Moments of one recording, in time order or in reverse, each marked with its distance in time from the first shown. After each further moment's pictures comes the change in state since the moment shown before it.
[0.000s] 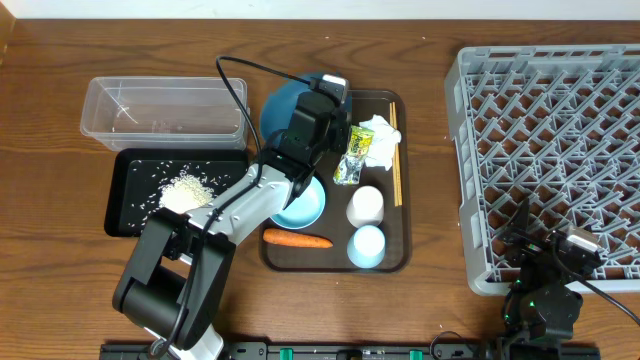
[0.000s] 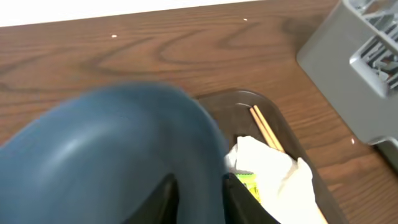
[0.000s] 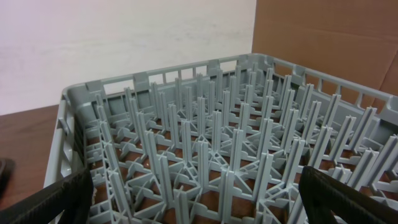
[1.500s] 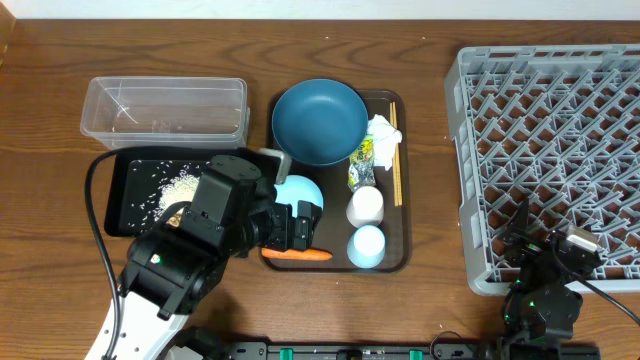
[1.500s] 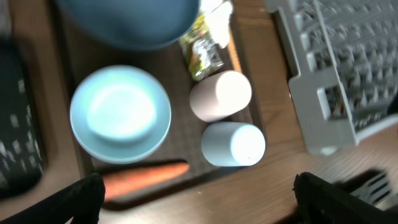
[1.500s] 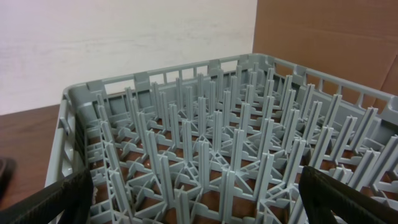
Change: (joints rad) left arm 0.000 -0.796 0.010 -1.133 0.230 -0.251; right arm 0.000 0.000 0.000 -0.001 -0.003 0.000
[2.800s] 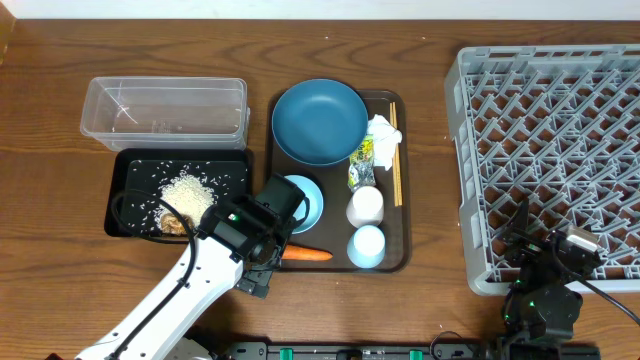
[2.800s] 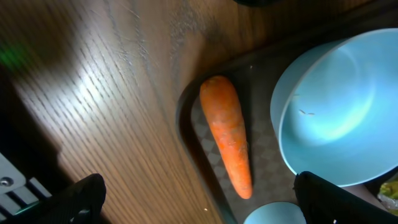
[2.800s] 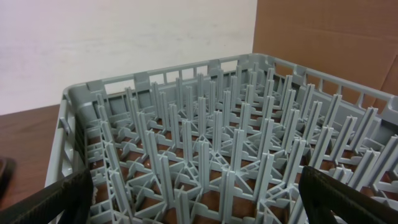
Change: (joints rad) left arm -0.087 0.248 -0.185 -0.143 -0.232 -1.325; right arm 0.000 0.000 0.000 0.000 0.000 0.000
